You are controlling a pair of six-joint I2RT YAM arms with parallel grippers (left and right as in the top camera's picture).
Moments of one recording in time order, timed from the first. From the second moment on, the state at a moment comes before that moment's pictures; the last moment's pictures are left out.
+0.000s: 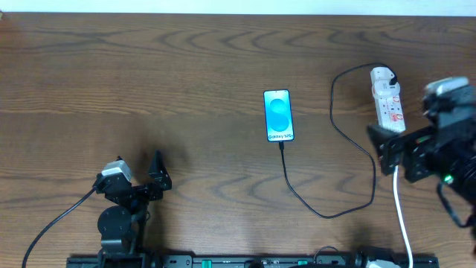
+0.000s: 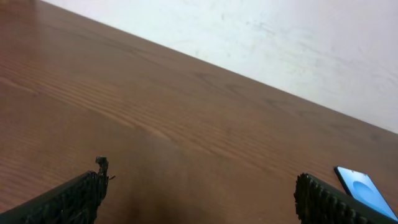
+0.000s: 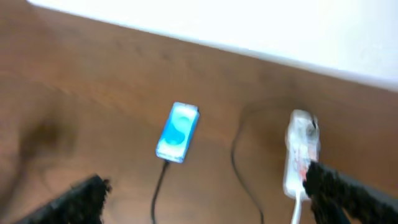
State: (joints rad) left arm 0.00 0.01 0.08 -0.26 -0.03 -0.34; right arm -0.13 0.99 1.64 -1.27 -0.43 -0.29
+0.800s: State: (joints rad) left arm 0.00 0.01 0.08 -0.26 -0.03 -0.34; right arm -0.02 0.17 0.38 -0.18 -0.24 -0.17
